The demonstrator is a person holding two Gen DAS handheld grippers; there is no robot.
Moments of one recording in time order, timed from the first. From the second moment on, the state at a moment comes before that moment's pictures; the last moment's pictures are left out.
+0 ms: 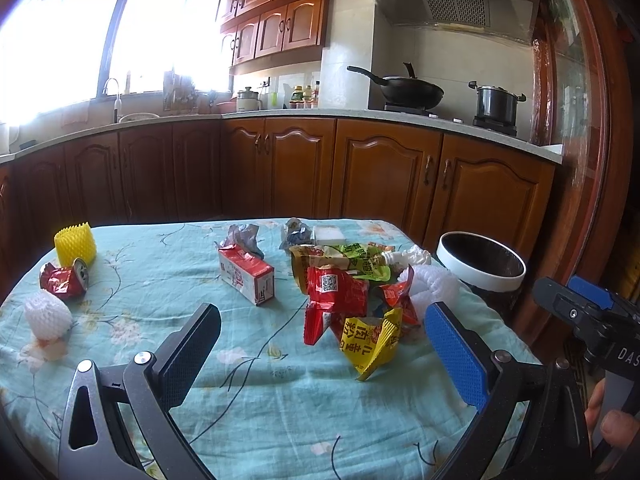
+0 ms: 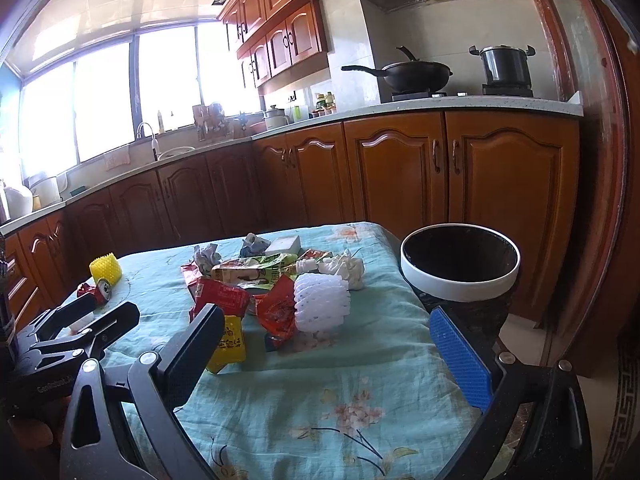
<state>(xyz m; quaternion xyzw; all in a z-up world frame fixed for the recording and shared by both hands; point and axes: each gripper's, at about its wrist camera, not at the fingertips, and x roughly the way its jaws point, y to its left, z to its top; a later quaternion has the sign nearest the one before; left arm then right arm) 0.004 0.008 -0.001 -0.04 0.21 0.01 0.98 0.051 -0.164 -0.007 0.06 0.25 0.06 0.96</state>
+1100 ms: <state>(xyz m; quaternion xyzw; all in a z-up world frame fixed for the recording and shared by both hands) 0.012 0.011 -0.009 -0.06 0.23 0.00 0.97 0.057 -0.166 -0.018 0.08 0.27 0.07 0.96</state>
